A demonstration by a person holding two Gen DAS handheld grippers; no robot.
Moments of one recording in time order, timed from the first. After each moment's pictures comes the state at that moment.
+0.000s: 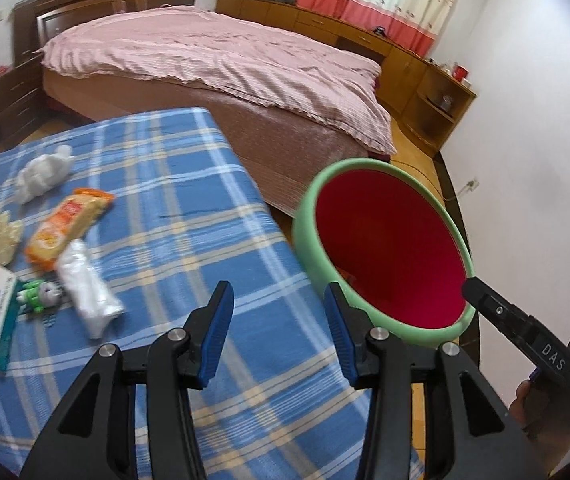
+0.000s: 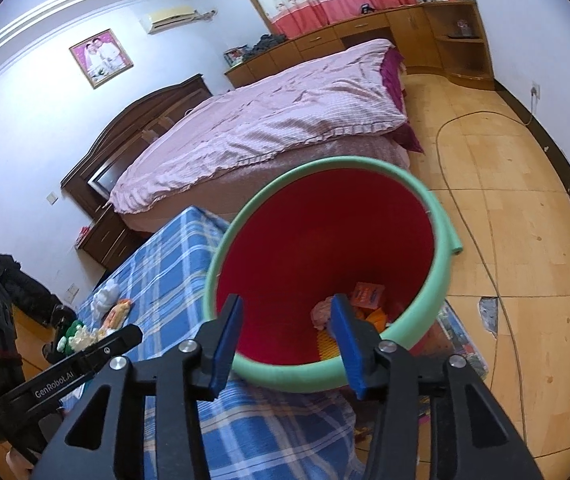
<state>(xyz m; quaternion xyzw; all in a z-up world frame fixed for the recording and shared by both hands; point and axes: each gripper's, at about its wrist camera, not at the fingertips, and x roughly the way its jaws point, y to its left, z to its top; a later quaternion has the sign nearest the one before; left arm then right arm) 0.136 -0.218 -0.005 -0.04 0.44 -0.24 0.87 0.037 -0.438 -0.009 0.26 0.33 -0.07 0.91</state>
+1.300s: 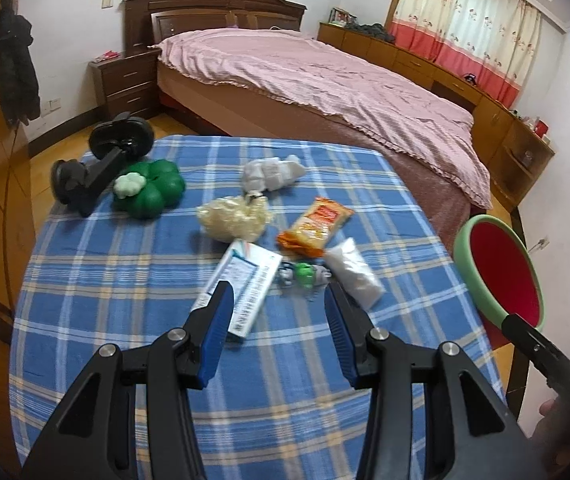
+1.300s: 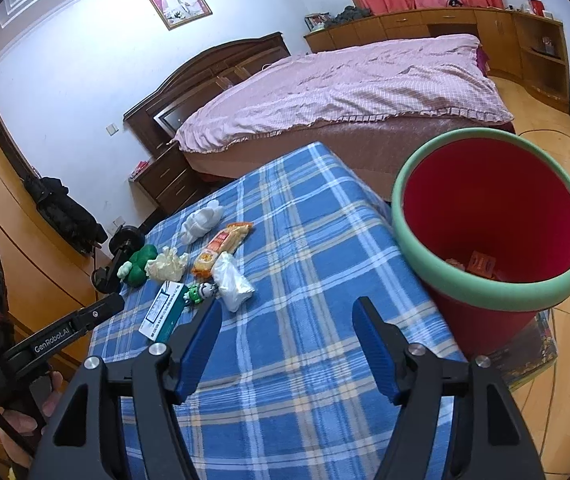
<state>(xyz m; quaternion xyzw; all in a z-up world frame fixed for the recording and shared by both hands) 0.117 -0.021 0.016 -0.07 0.41 -0.07 0.91 0.057 -0.278 0.004 0.20 0.37 0.05 0.91</state>
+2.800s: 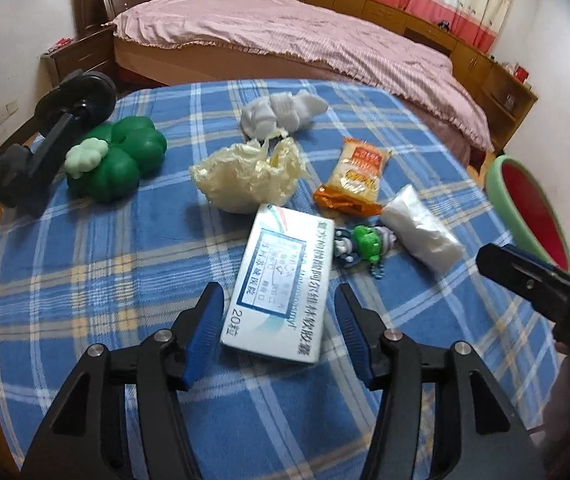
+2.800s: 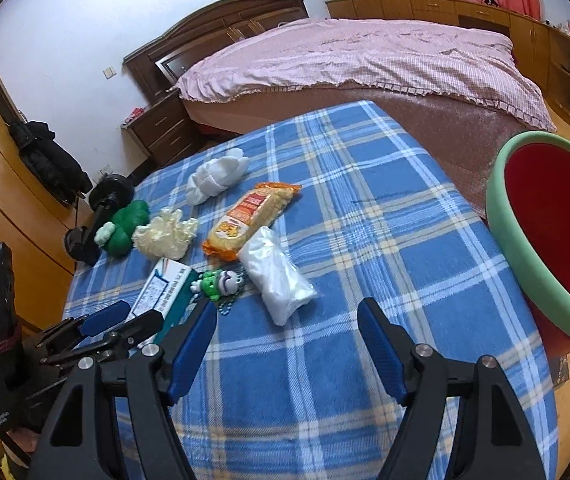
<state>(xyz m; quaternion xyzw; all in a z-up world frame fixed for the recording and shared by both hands) 0.173 -0.002 -0.056 0.00 0.48 -0.14 0.87 0.139 -0.194 -0.031 0.13 0.44 0.05 0.89</state>
